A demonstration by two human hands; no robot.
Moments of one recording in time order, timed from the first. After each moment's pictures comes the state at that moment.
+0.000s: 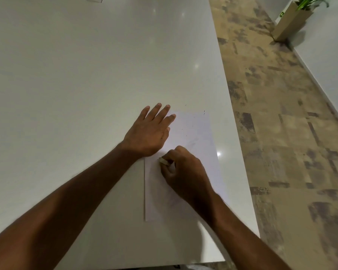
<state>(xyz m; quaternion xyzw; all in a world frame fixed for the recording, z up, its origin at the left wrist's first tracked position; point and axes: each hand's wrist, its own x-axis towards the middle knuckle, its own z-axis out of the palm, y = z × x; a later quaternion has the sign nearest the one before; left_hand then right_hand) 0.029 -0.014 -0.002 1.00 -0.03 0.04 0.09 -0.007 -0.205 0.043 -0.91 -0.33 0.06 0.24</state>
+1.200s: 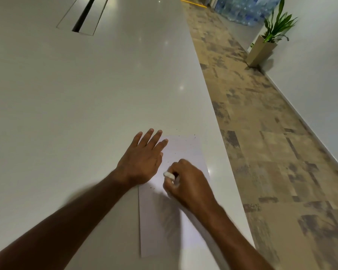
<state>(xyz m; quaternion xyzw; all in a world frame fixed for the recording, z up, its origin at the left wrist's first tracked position) 0.030 -0.012 -0.003 0.99 -0.06 0.04 0.09 0.024 -0.207 0.052 -0.92 -0.30 0.06 0.23</state>
